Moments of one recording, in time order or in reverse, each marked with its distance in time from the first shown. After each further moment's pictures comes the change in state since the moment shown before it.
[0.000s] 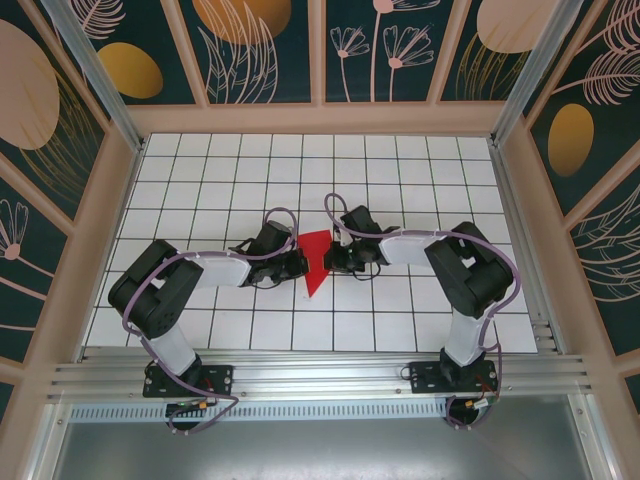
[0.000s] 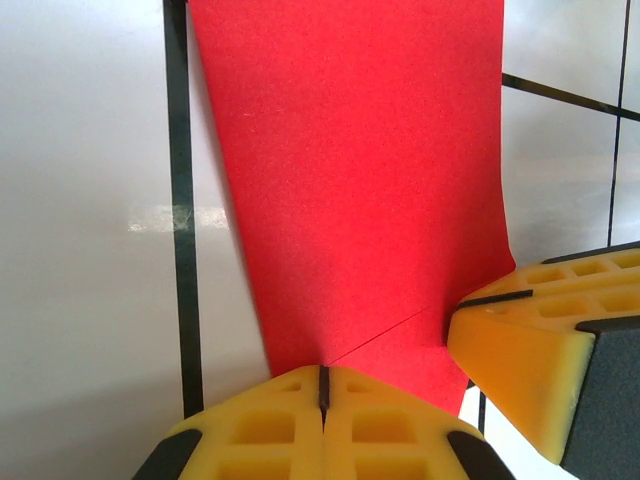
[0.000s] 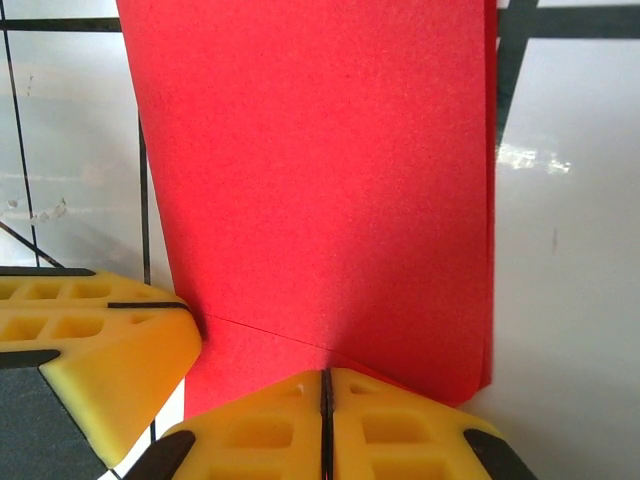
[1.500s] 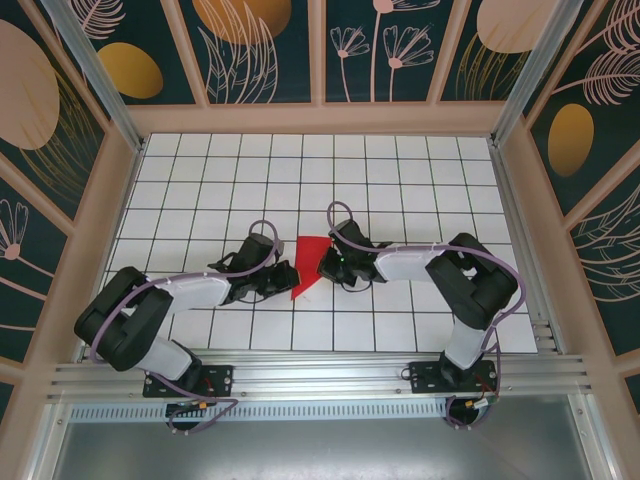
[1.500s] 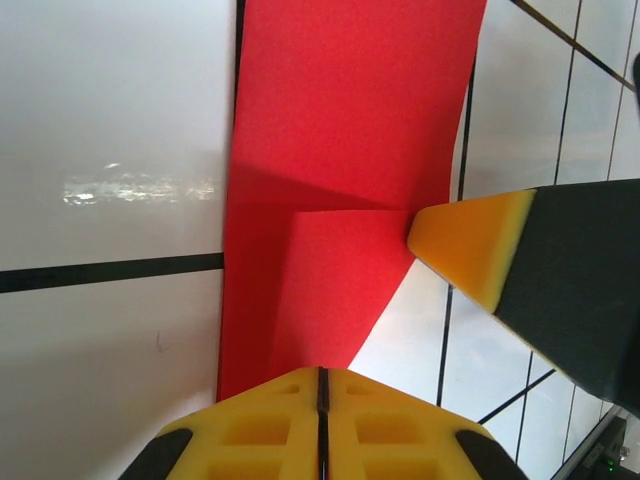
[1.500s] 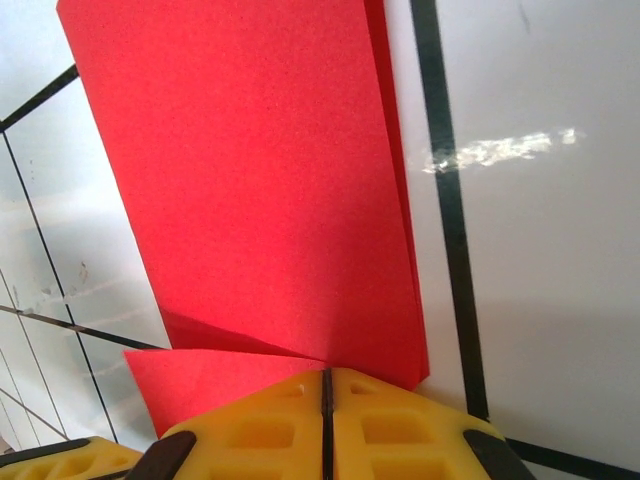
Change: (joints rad) left arm 0.003 -0.226 -0.183 -0.006 0.088 -0.097; right arm 0.138 -0.069 -0.085 0.107 0.195 0.454
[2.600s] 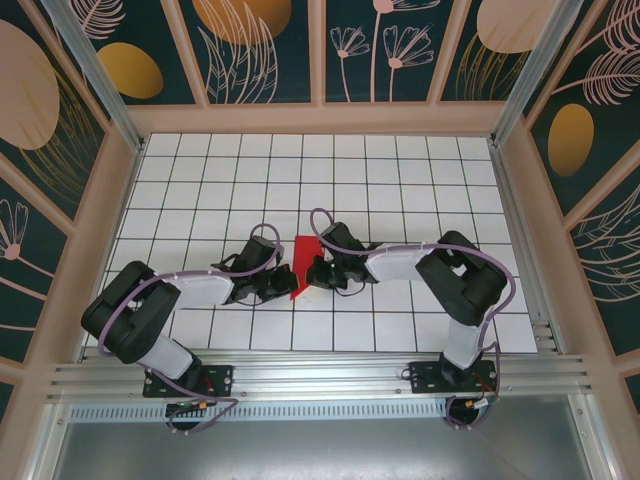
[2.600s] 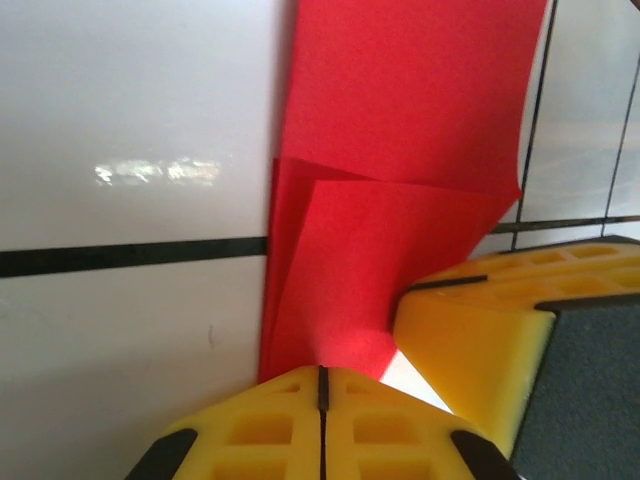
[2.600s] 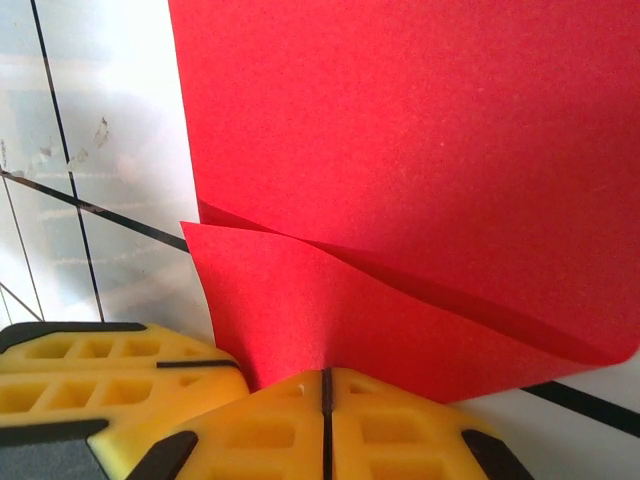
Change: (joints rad) left arm 0.000 0.040 -0.007 -0.006 0.009 0.002; right arm 0.048 0.057 0.046 -0.008 -0.132 -0.171
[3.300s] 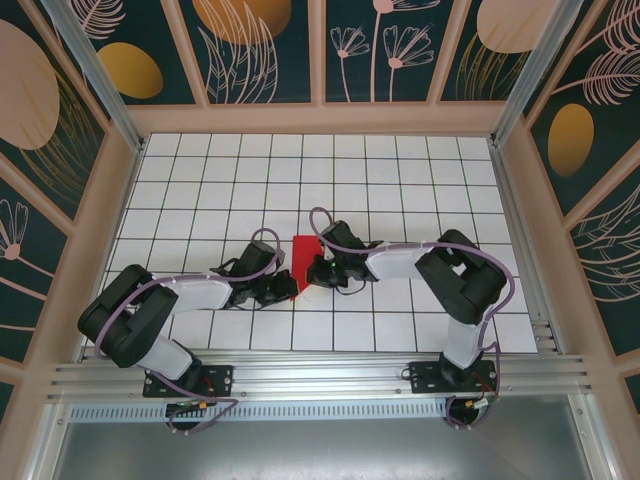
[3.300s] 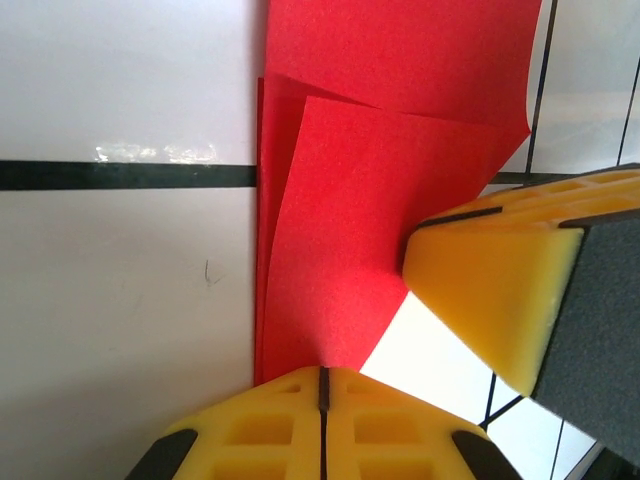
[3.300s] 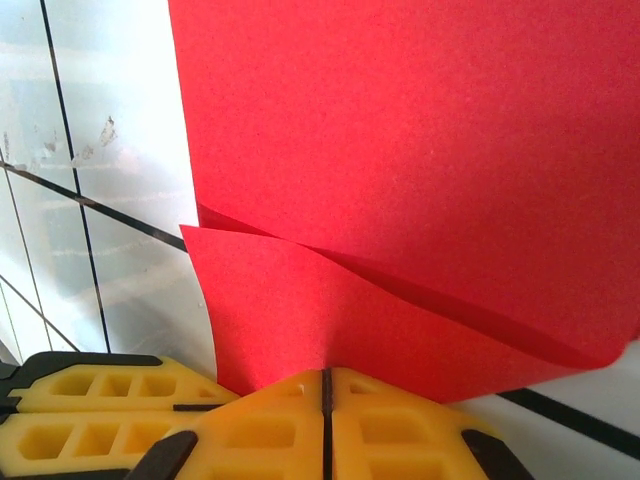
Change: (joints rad) left arm -0.013 -0.018 -0.033 -0.005 0.008 0.020; right arm -0.023 0.006 0.006 -0.002 -0.019 -0.049
